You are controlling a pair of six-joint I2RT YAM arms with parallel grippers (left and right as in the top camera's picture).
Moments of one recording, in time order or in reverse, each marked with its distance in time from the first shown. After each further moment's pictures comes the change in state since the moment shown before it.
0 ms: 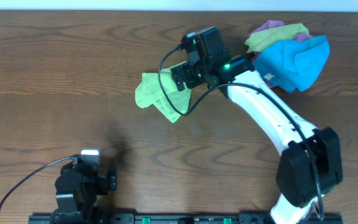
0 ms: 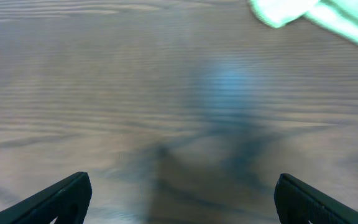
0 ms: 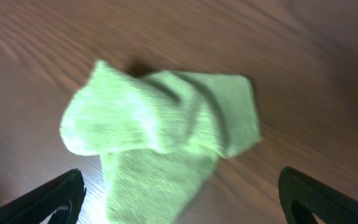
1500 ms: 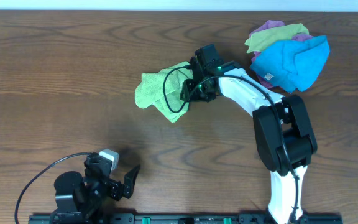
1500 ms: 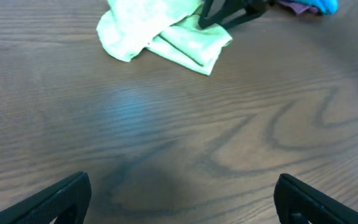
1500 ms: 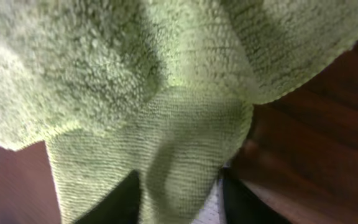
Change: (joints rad) left arm 0.000 0.000 -0.003 0.065 0.491 -0.011; right arm -0.063 0.276 -0.053 0.046 -0.269 0.242
